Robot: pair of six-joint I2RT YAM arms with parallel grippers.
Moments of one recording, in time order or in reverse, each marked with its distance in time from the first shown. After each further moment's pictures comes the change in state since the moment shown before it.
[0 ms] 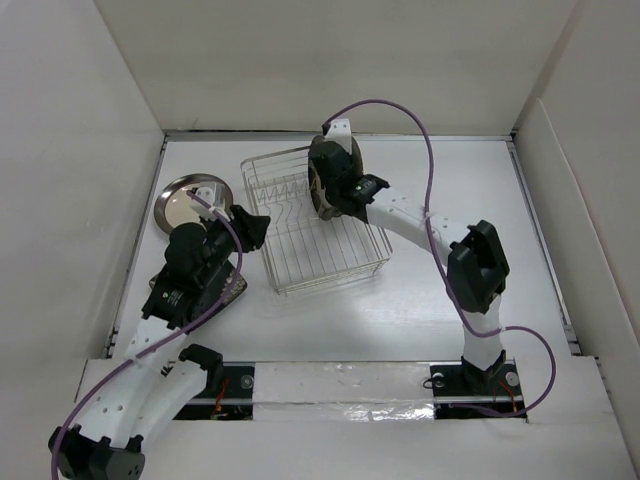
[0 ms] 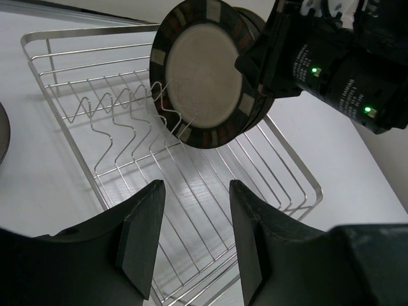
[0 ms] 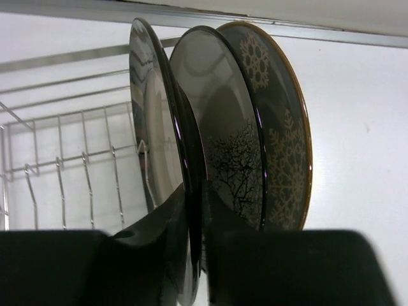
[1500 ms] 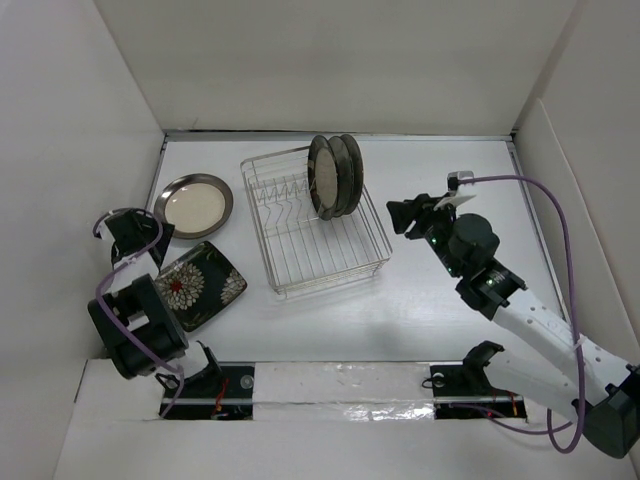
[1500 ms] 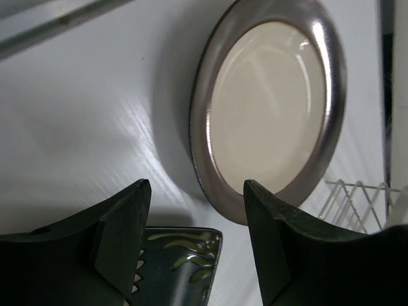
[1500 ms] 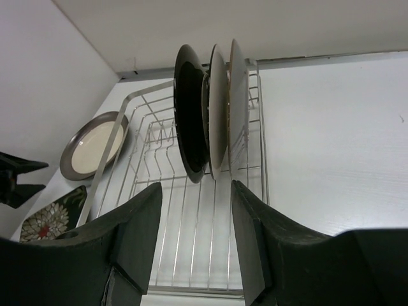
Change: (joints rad) left arm 0.865 0.686 0.023 0.118 0.034 -0.393; right arm -0.140 -1.089 -1.029 0.435 -0.463 0.129
